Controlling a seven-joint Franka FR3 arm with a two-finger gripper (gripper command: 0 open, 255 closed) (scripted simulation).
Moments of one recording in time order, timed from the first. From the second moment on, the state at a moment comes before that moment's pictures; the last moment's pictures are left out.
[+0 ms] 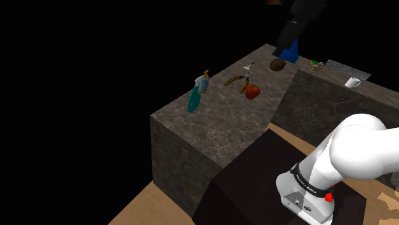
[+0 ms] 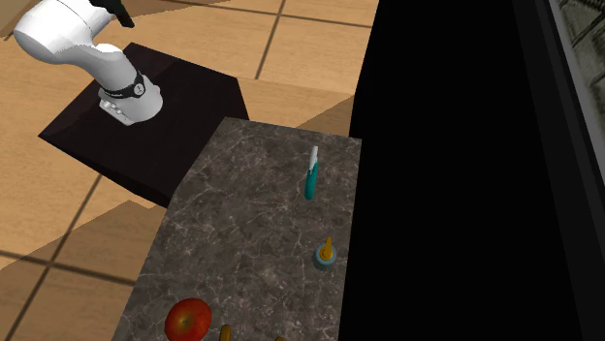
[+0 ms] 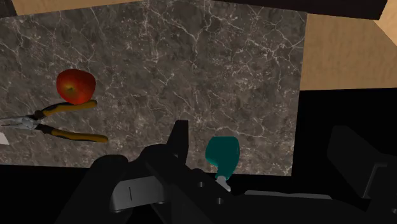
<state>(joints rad) 0.02 -0.76 -0.02 -2.29 -0.10 1.60 -0.11</state>
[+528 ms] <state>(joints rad) -0.01 -0.60 0.08 -2.30 -0.05 1.75 0.14</state>
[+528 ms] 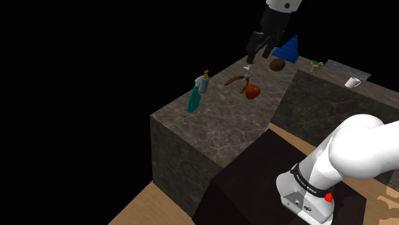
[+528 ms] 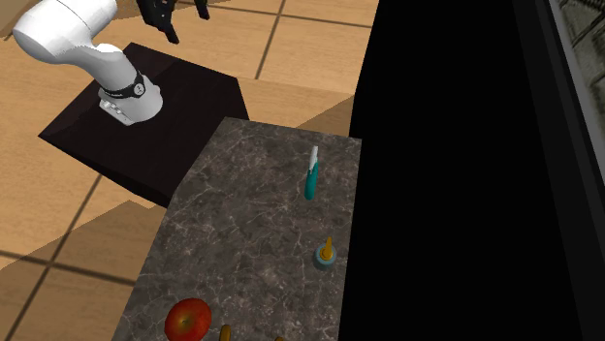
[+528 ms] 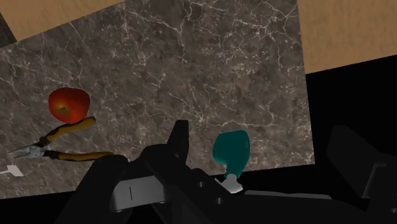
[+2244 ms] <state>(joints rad) -0.09 0.38 0.18 -1.75 -0.20 2.07 1.13</state>
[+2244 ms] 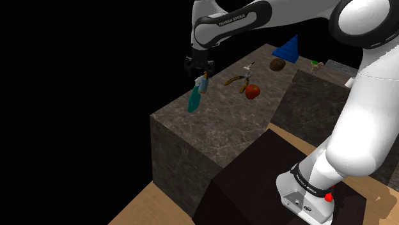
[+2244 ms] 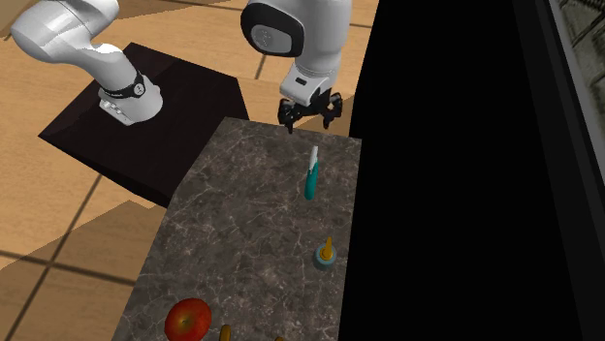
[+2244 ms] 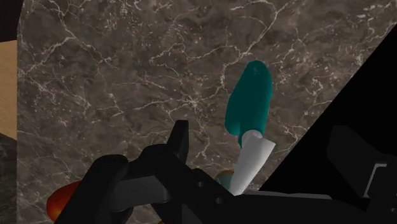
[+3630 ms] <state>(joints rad) -0.09 0.54 0.15 -1.68 -0.22 2.15 1.22</state>
